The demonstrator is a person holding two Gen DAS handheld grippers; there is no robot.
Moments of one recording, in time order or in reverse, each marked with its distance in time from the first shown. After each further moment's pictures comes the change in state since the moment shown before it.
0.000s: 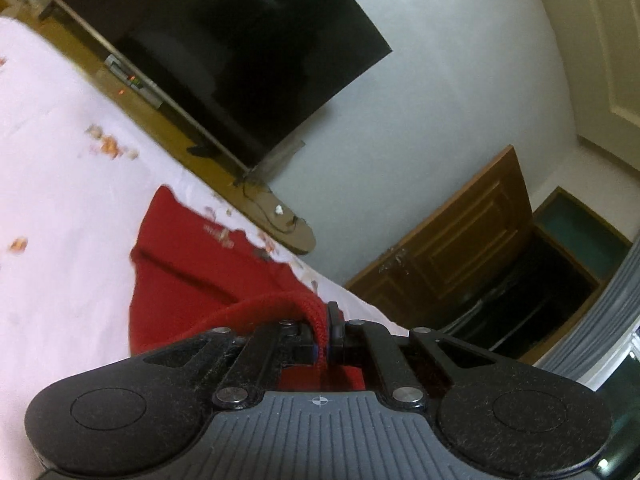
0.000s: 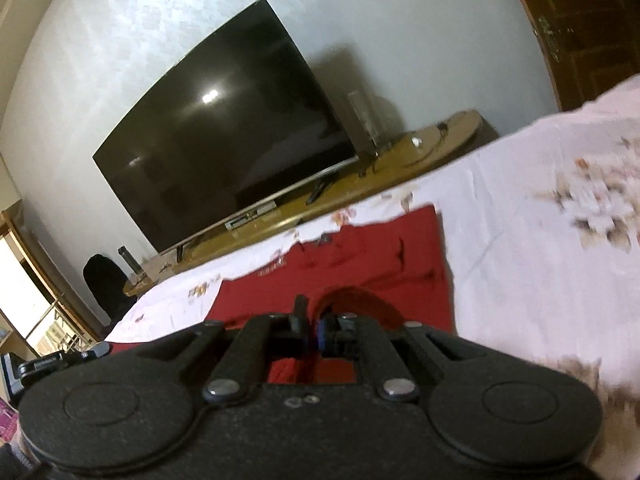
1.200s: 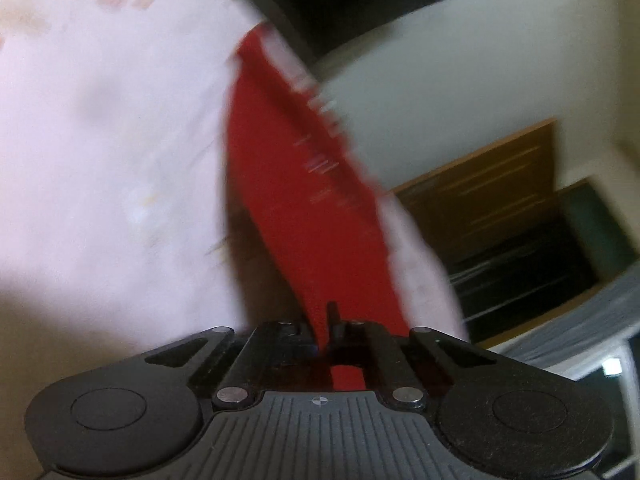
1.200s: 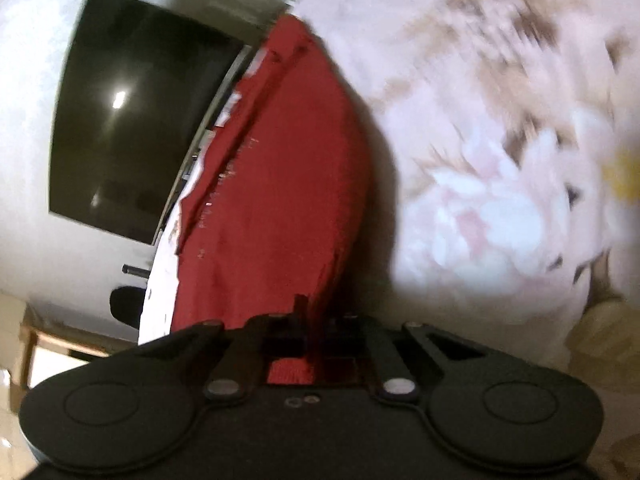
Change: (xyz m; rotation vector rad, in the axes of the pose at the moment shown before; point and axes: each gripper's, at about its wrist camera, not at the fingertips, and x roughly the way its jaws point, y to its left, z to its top) left arm -0.040 0.055 -0.129 -0.221 0.211 -0.012; right arm -0.014 -0.054 -0.160 0.542 0.256 0.006
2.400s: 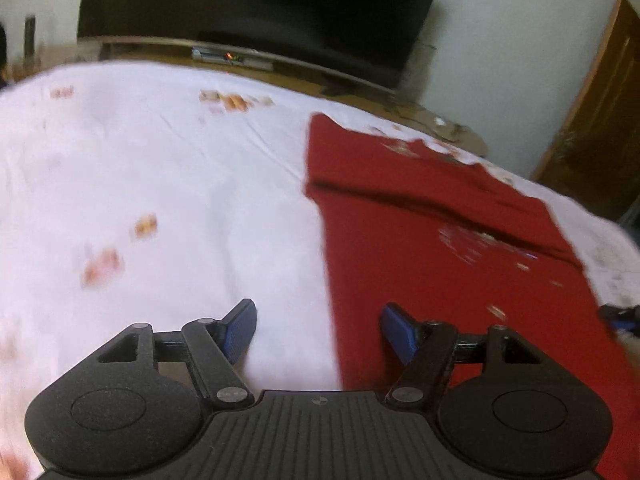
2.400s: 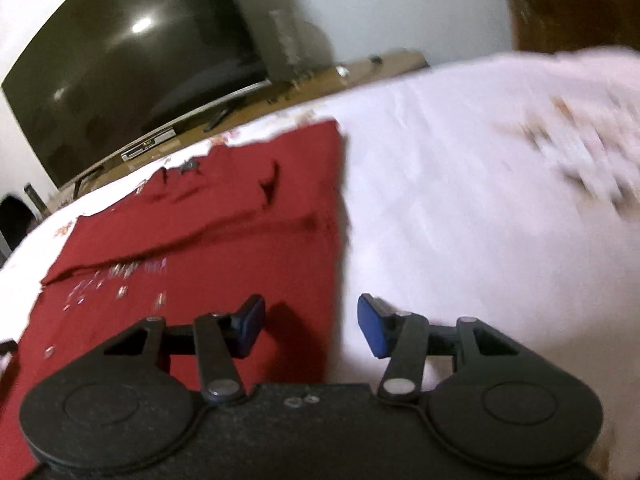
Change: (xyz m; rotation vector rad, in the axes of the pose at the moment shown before) left arm 0.066 -0.022 0.109 0.419 -0.036 0.601; right arm 0.098 0.033 0.151 -0.527 -0.133 -0.307
